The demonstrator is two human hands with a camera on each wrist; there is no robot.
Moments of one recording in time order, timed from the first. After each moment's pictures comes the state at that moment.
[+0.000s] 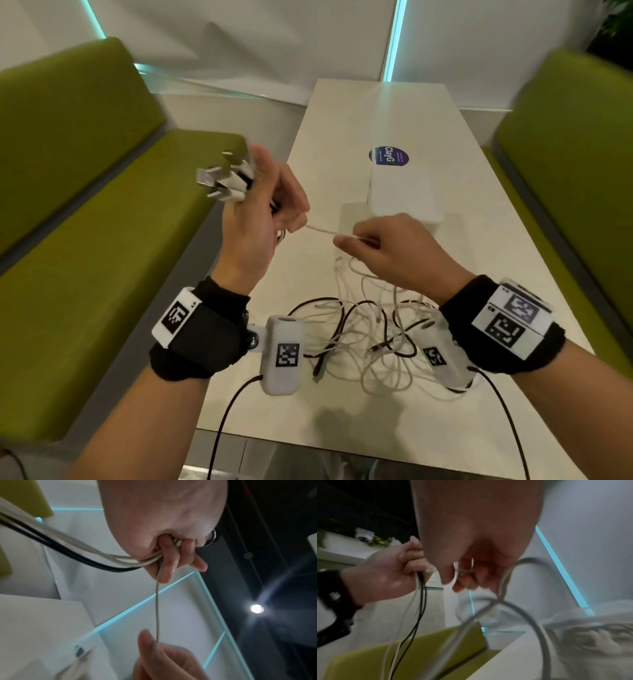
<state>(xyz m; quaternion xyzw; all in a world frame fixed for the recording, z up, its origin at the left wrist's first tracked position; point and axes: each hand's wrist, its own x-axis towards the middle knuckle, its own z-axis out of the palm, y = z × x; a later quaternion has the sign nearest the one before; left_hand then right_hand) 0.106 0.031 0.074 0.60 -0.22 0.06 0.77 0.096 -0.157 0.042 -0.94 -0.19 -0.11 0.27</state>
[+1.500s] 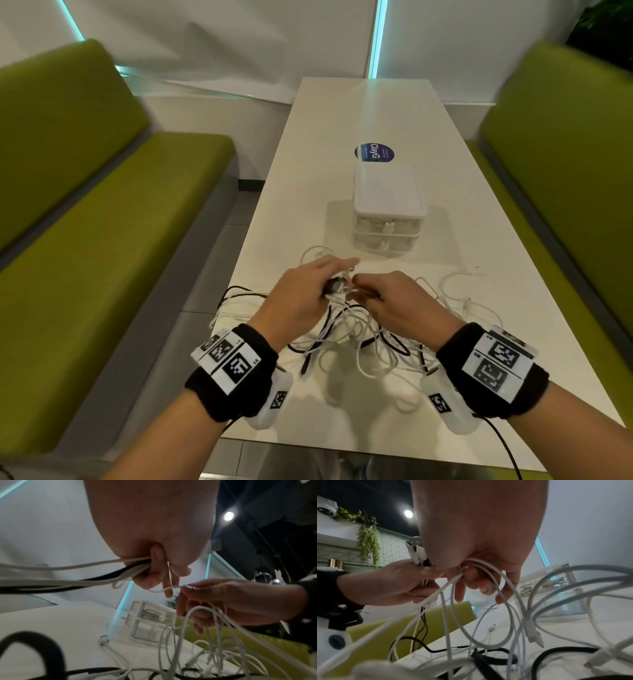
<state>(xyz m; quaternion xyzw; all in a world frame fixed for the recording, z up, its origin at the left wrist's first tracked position) 0.089 0.005 -0.019 0.88 -0.33 -0.01 0.34 0.060 -0.185 -0.024 -0.95 -0.13 0.05 0.27</state>
